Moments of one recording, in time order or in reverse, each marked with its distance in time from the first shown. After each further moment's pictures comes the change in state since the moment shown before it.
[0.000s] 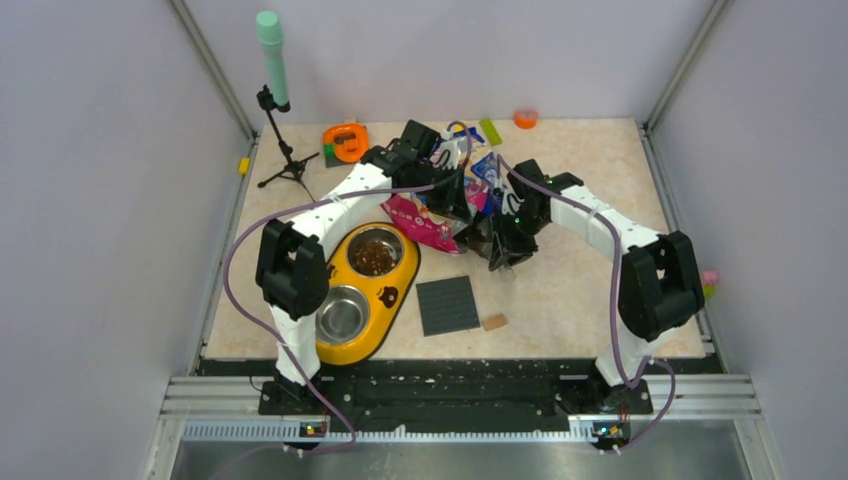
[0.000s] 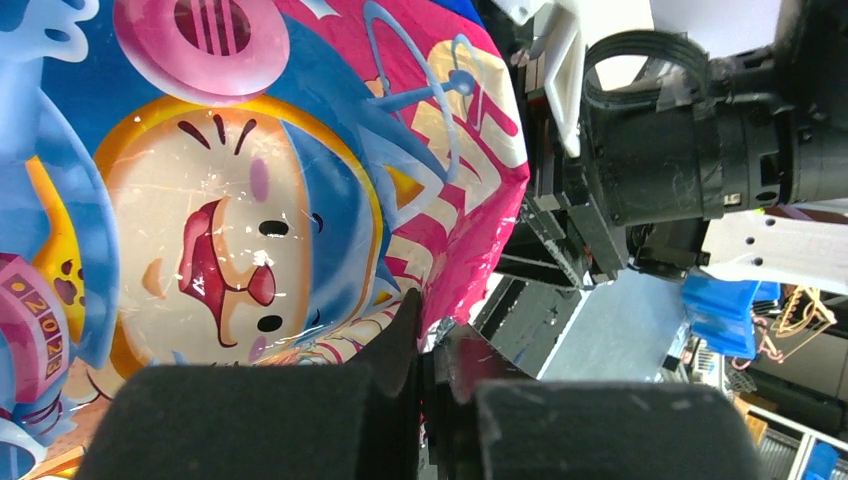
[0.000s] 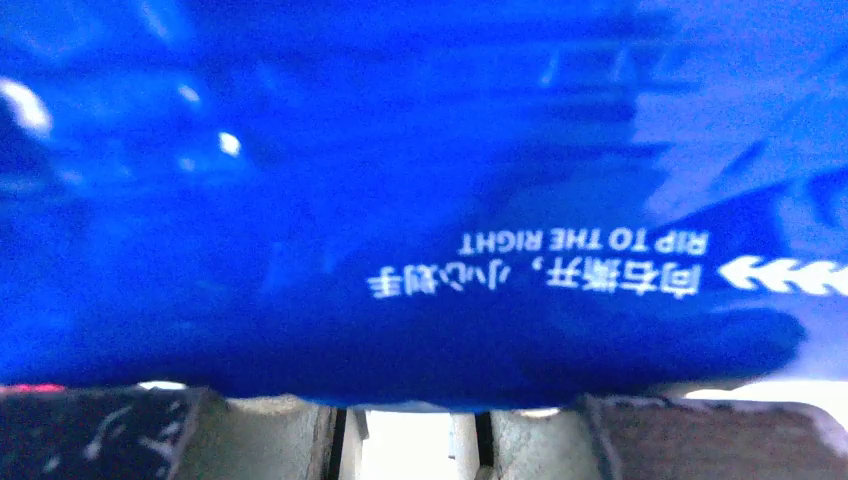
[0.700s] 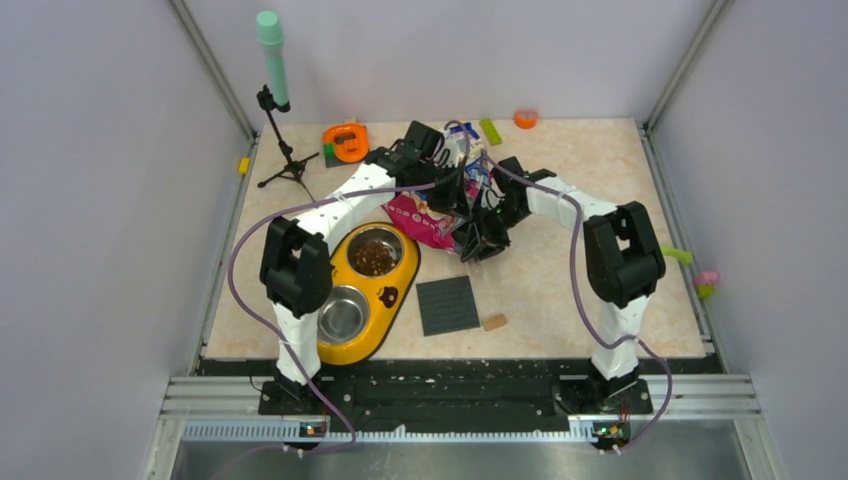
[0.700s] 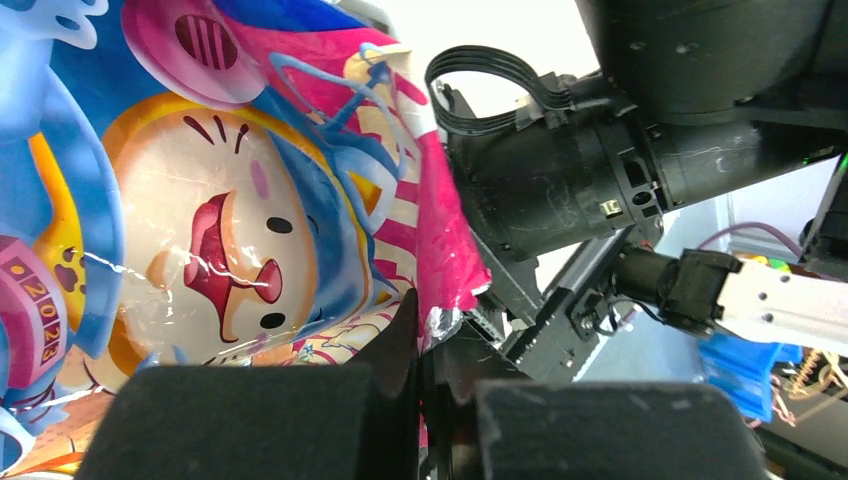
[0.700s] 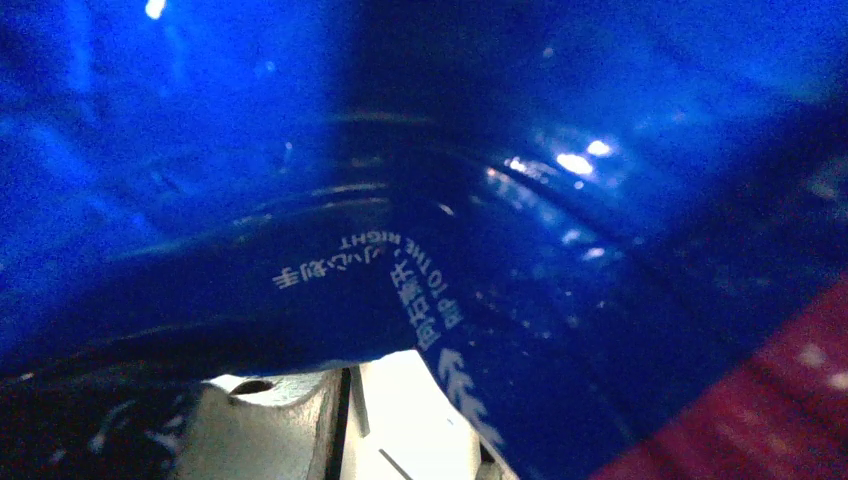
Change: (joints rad) left arm -0.013 0.027 0.003 0.039 -0.100 -0.077; right arm -0.007 0.239 0.087 0.155 -0.291 0.089
